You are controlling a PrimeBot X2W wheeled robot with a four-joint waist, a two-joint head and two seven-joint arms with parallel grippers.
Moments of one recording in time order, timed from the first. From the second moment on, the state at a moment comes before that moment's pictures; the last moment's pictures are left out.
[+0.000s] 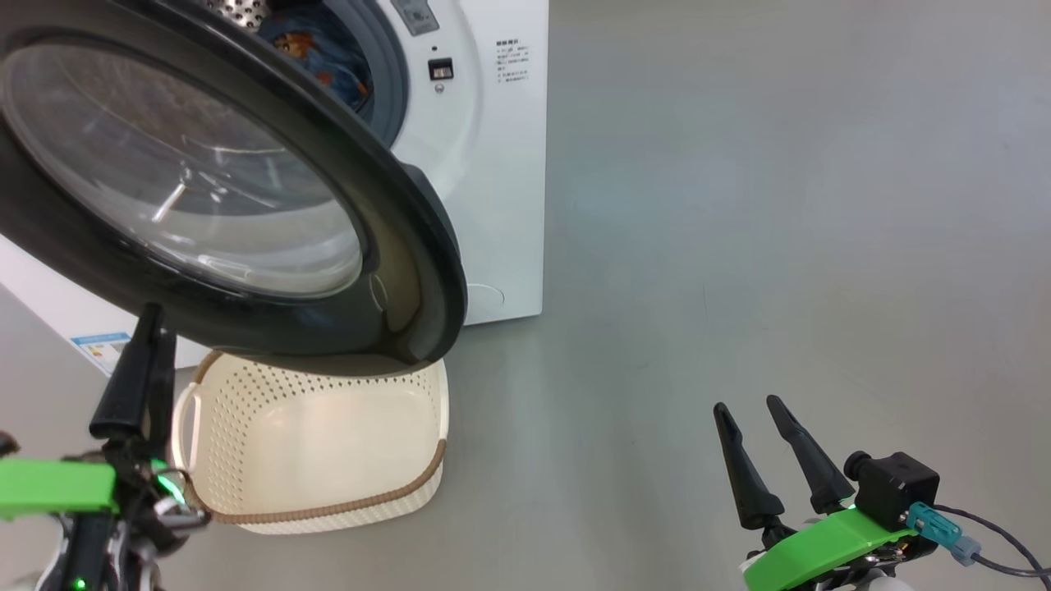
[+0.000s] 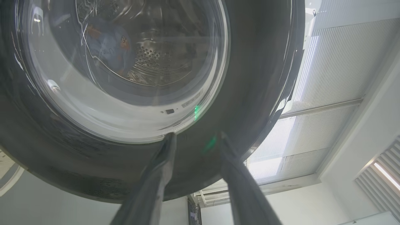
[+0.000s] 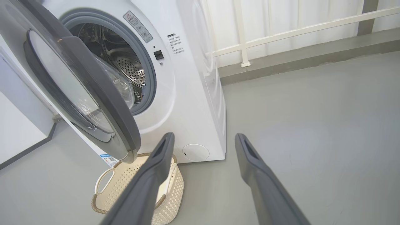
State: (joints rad) left arm -0.20 0.05 0.19 0.05 -1.52 -0.12 0.23; right arm -0.10 -0.05 0.12 0.25 0.35 0.13 -0.26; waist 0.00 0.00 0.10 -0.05
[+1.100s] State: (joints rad) left arm 0.01 0.23 0.06 -0.07 -0.49 -0.13 -0.26; right arm -0.06 -0.05 0.10 0.25 0.34 0.13 -0.26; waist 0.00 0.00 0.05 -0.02
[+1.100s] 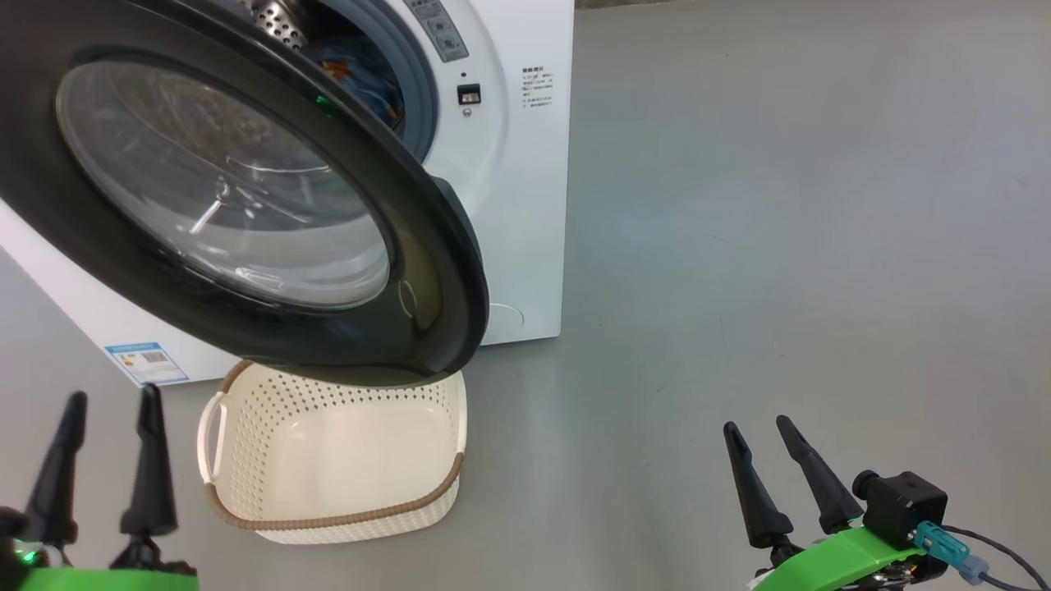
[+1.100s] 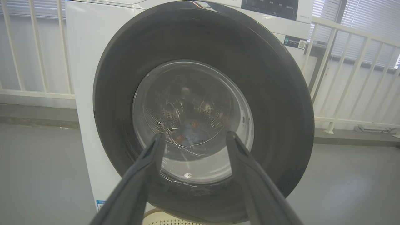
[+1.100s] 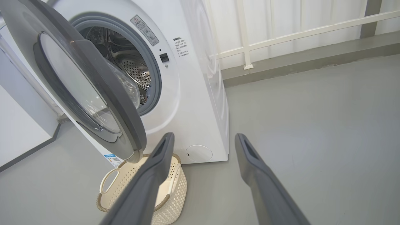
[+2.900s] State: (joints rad) left arm 0.13 0.15 0.03 0.05 -0.27 -0.13 -0.26; right arm -0.06 -0.05 0.08 0.24 0.31 0.13 -0.26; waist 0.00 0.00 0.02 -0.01
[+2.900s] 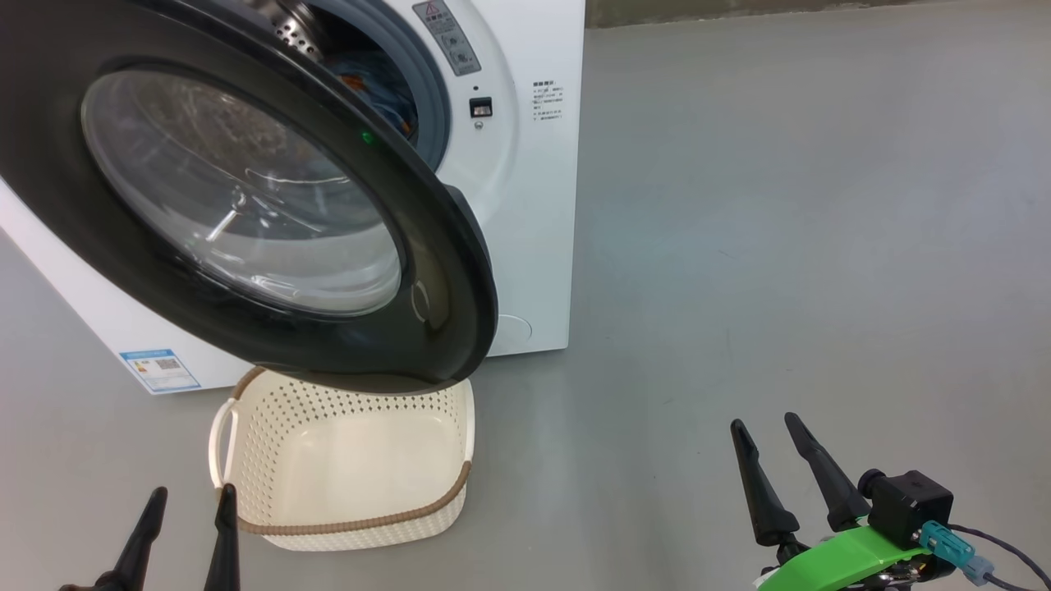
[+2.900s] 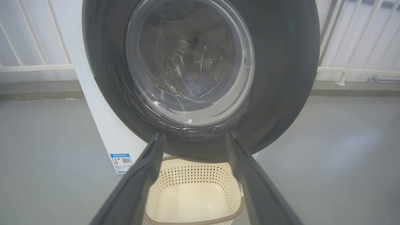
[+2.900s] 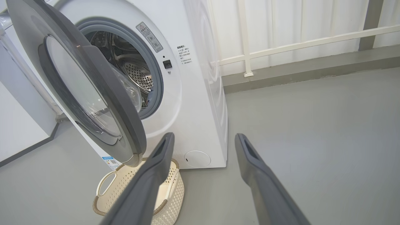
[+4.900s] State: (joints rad) left arm 0.05 0.15 -0.06 0.05 -0.32 -0.13 -0.26; right arm -0.36 -0.18 0.77 -0.04 0.41 0.13 -0.26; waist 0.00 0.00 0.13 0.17
